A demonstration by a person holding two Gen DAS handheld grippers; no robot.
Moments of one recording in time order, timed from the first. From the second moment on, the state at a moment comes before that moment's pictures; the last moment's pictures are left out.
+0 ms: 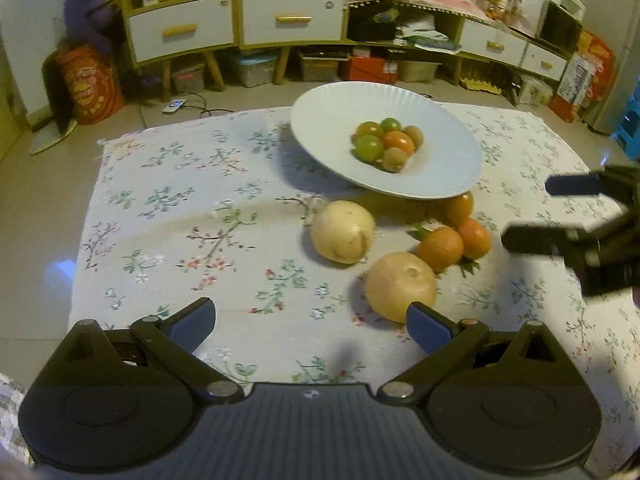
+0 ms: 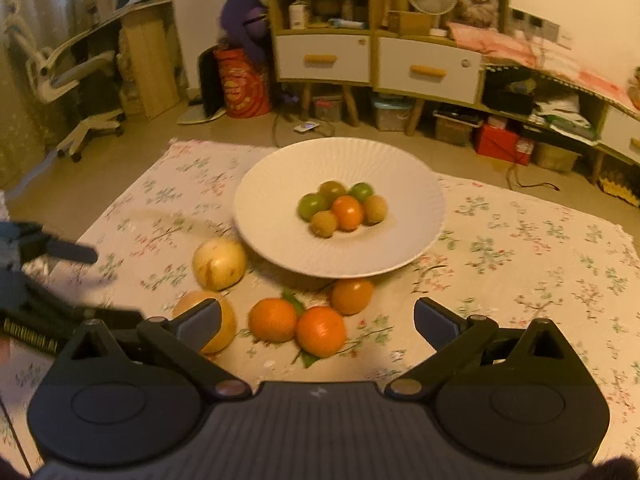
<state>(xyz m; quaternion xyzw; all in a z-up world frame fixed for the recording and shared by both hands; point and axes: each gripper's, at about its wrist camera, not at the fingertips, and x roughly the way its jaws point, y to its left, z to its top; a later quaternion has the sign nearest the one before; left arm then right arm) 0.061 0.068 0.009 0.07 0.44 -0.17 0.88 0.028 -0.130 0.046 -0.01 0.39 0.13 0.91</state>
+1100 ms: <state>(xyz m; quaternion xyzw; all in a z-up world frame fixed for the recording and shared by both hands) 0.099 0.090 -0.012 0.07 0.44 -0.15 0.88 0.038 -0.076 0.010 0.05 0.45 0.22 0.86</state>
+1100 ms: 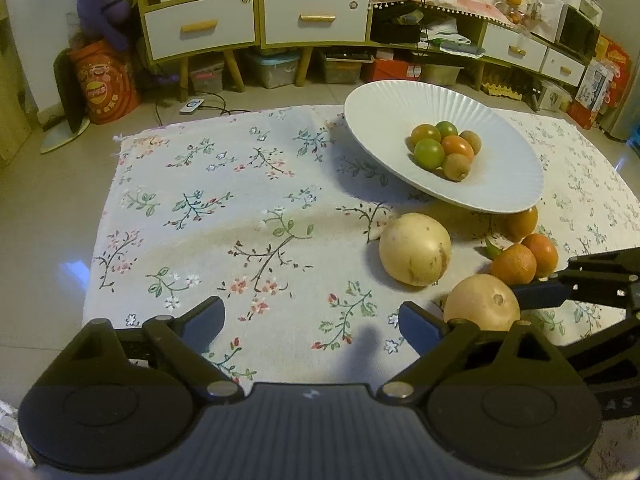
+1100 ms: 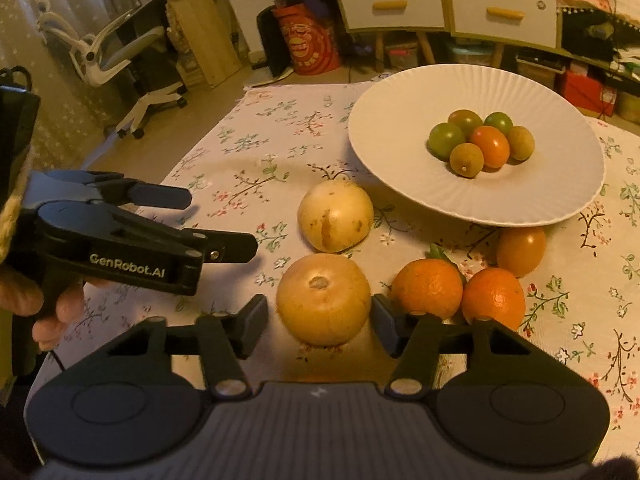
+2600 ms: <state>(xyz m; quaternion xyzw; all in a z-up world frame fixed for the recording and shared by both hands) 0.117 0.016 -0.029 0.08 0.43 -0.19 0.88 0.023 -0.134 0.021 0.05 0.47 0.20 0.86</state>
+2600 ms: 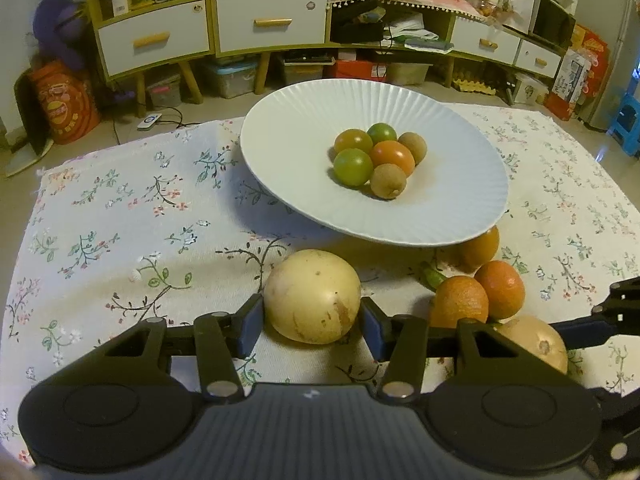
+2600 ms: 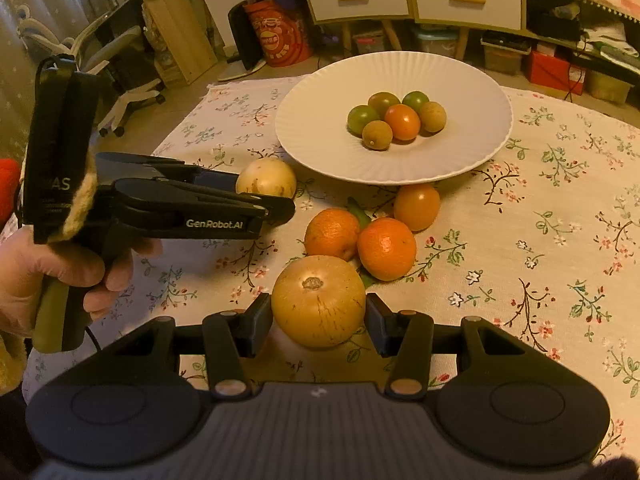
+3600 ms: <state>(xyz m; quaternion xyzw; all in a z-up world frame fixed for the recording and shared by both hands) 0.108 0.020 -0.009 0.07 0.42 -0.17 0.89 0.027 -0.145 0.044 0.07 0.44 0.18 0.88</state>
